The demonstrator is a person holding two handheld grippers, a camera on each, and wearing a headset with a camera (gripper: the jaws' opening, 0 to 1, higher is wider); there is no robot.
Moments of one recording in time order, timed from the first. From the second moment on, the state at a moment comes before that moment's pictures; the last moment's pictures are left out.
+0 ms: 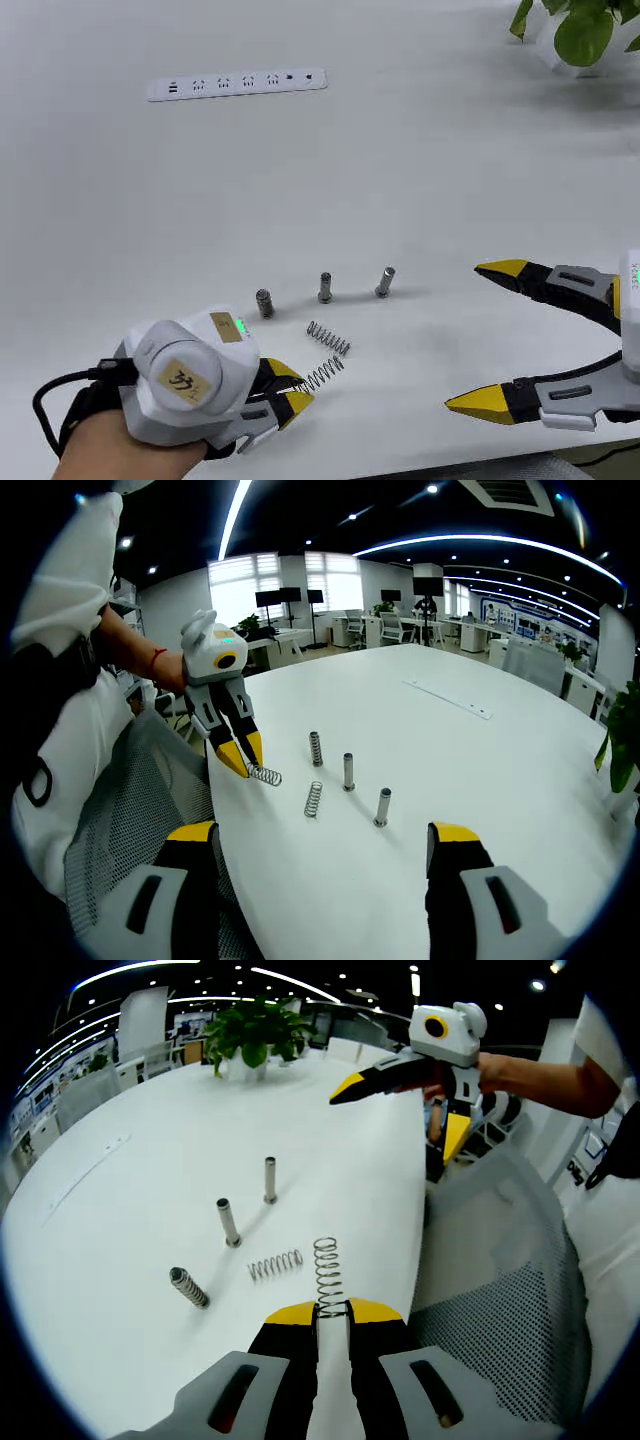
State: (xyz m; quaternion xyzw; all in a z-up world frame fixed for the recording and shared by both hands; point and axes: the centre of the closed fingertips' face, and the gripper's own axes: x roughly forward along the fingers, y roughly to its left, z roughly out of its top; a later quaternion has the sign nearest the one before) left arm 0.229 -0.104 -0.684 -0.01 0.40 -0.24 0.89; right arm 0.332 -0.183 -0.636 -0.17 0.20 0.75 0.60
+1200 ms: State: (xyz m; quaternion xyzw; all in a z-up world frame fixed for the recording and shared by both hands) left arm 0.272 -0.105 -0.575 -0.07 0.21 -0.21 0.95; right arm 0.303 -0.096 -0.558 0.19 0.32 0.69 0.63
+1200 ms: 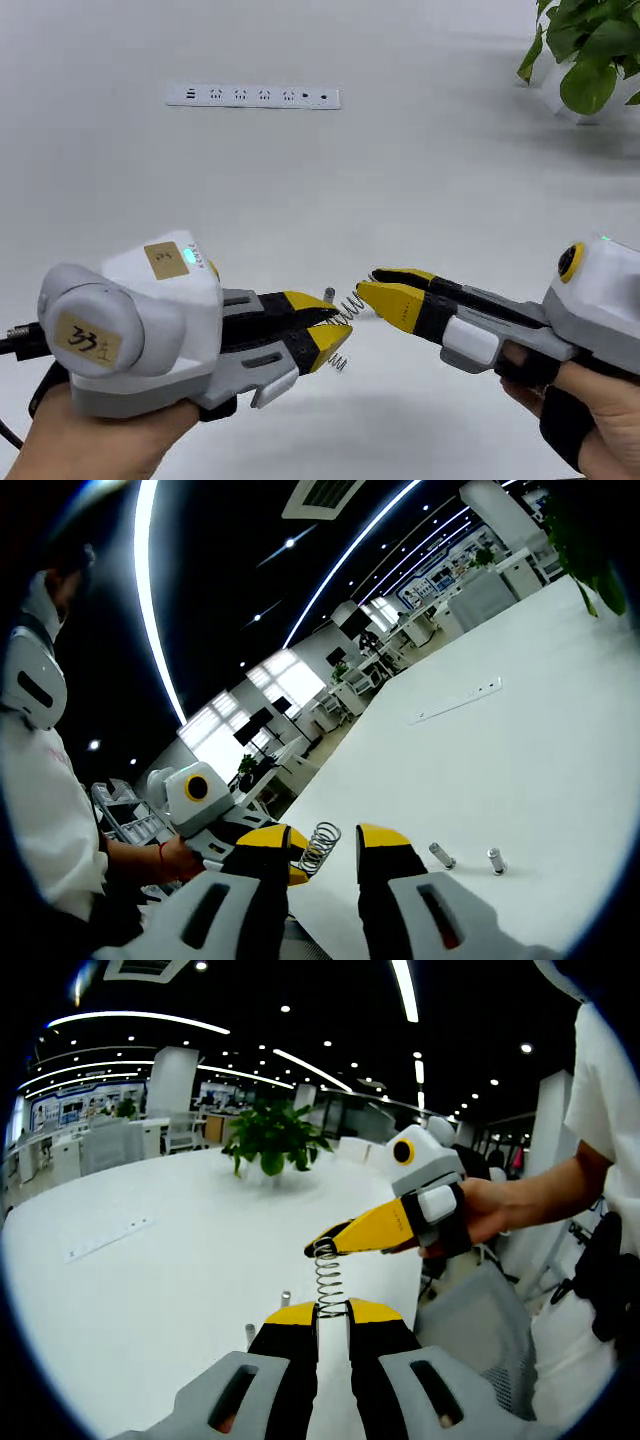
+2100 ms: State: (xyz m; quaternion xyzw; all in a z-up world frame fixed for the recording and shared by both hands) left arm 0.275 -0.110 -0.580 -0.07 0.22 -0.22 0.95; right arm 0.300 -0.097 -0.556 0.19 0.32 0.69 0.62
